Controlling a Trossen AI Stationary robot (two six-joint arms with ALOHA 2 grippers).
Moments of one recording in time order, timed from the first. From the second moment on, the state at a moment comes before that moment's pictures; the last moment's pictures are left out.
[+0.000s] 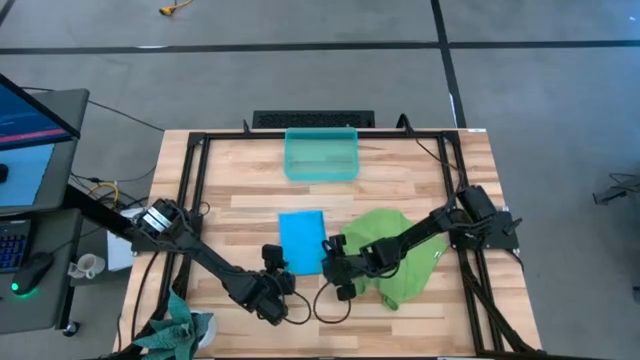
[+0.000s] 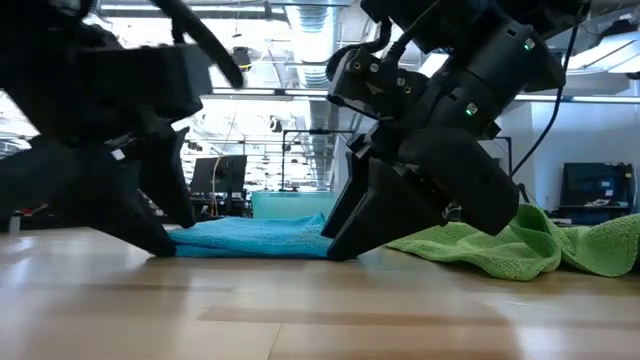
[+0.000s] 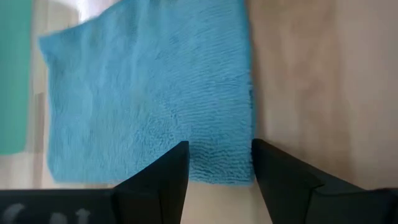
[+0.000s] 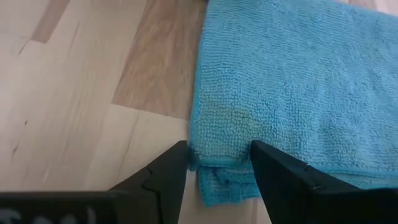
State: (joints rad) left arm -0.61 1.95 1.11 -0.66 -0.67 -0.48; right arm 0.37 2.01 1.07 0.04 0.28 -0.03
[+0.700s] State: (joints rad) left arm -0.54 1.94 1.11 -0.64 -0.42 -0.45; right arm 0.34 2.02 1.07 0.03 0.21 0.01
